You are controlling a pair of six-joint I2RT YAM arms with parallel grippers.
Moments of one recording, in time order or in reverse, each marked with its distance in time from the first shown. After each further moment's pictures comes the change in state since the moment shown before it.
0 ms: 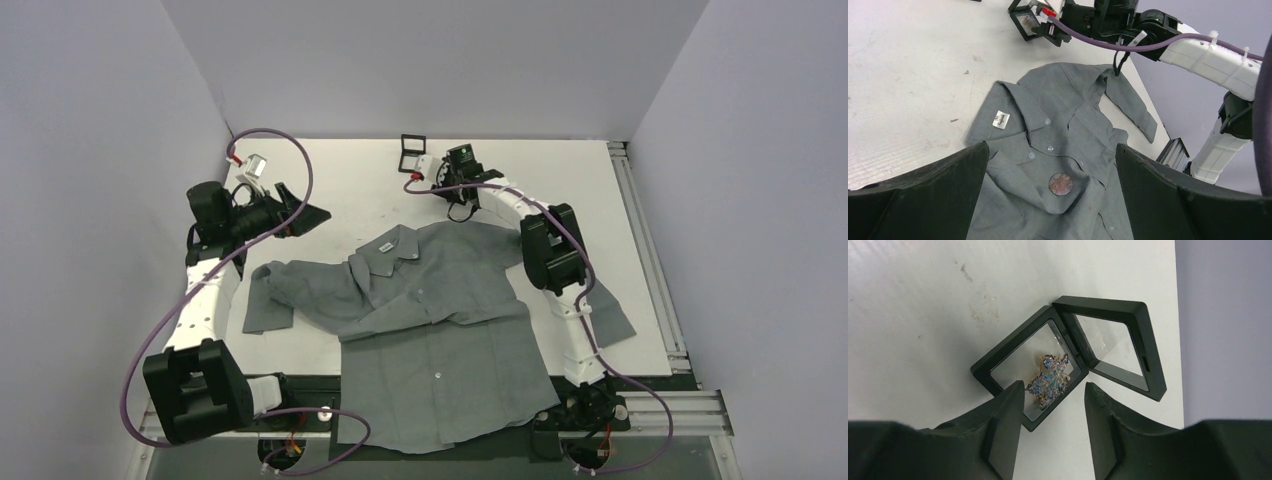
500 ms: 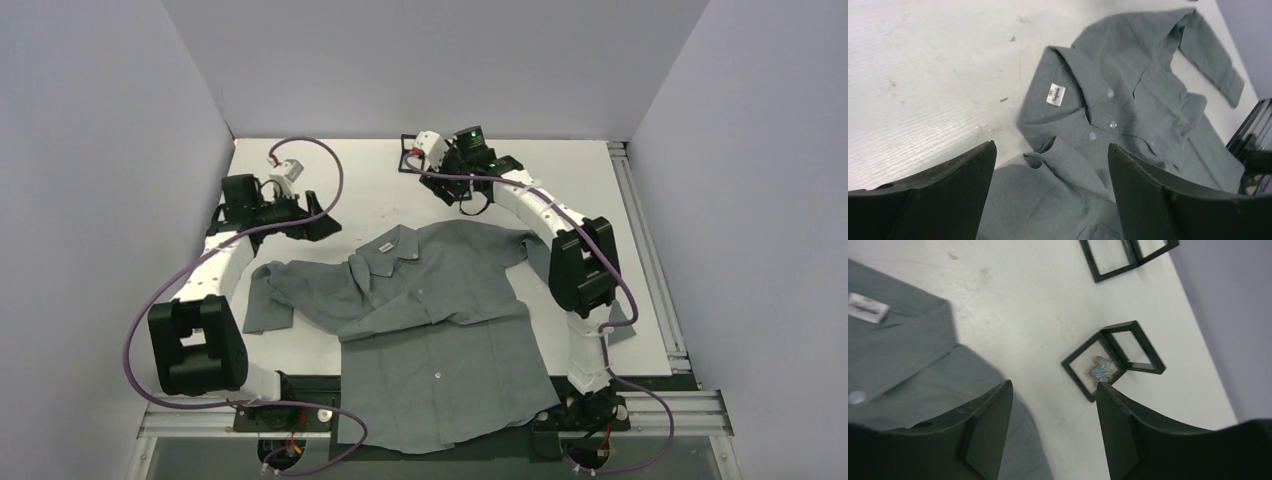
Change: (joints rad) left arm -0.079 0.191 0.102 -0.184 -0.166 0.338; right arm 0.033 -0.308 -0.122 -0.138 -0.242 0.273
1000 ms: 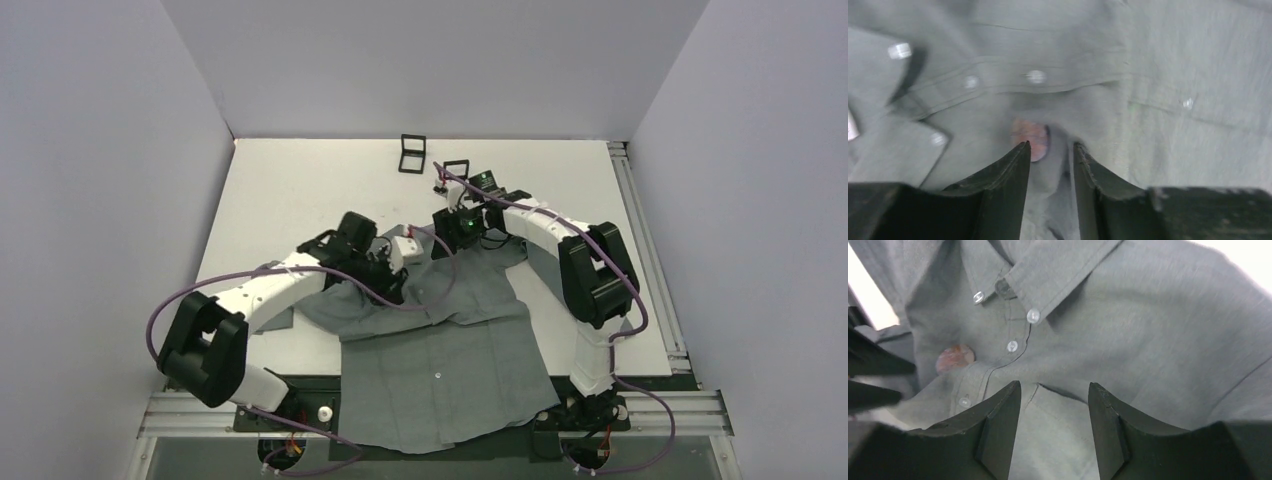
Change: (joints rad) left arm -0.640 0.006 -0.080 -0.225 -0.229 0.462; right arm -0.018 -0.150 -0.401 -0.042 -0.420 0.570
